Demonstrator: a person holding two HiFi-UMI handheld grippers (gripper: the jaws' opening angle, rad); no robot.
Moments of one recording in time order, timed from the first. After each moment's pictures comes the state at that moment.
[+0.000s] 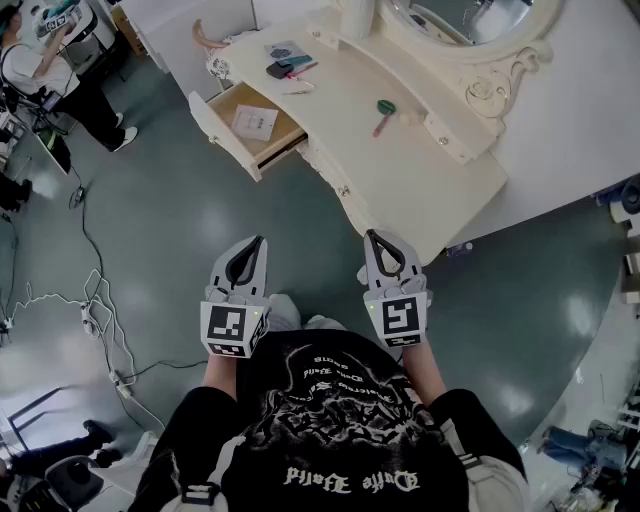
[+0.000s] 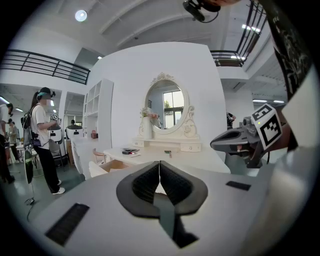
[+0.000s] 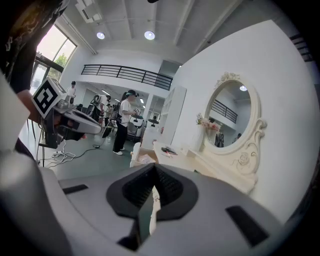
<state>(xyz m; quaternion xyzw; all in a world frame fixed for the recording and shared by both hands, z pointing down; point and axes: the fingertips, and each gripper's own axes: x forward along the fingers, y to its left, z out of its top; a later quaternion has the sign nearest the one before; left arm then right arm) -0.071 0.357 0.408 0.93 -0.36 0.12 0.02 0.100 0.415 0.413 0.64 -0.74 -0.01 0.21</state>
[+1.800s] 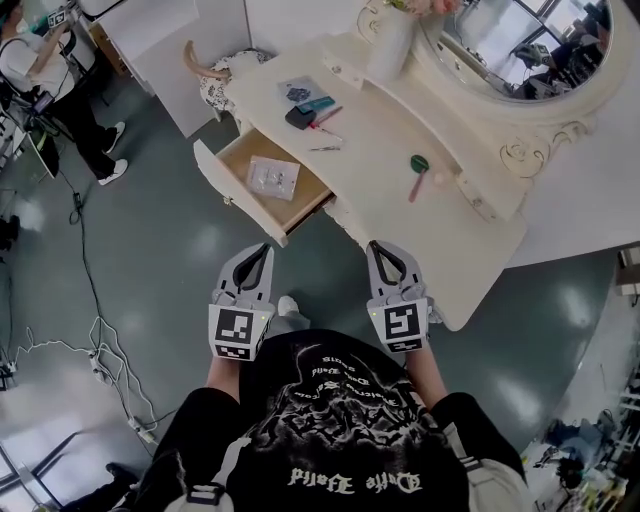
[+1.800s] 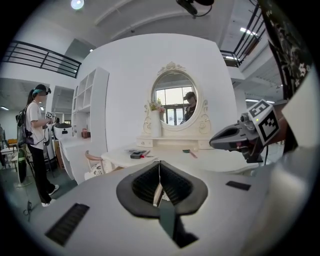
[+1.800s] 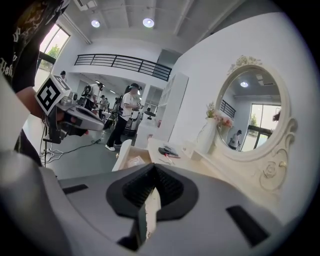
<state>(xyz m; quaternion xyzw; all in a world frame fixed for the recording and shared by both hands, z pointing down) -0.080 0.145 0.429 0.94 -0.30 0.13 0.02 0.084 0.222 0.433 0.66 -0.71 0.01 0.24</state>
